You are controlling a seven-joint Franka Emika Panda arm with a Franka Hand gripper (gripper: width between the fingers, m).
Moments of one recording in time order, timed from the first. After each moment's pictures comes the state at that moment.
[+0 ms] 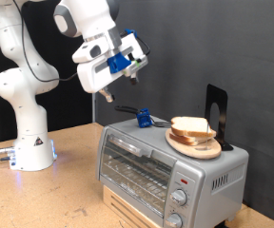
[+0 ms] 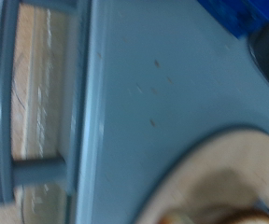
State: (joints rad) arm 0.38 -0.40 -0.28 -2.39 0.25 2.16 0.64
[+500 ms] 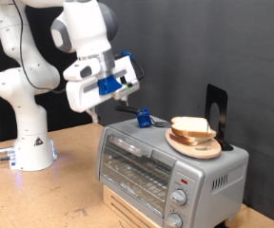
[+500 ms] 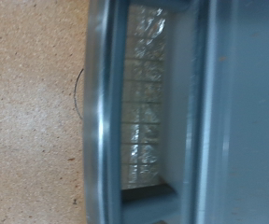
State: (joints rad) arm 0.33 -0.32 -0.28 -2.45 0.17 2.29 0.67
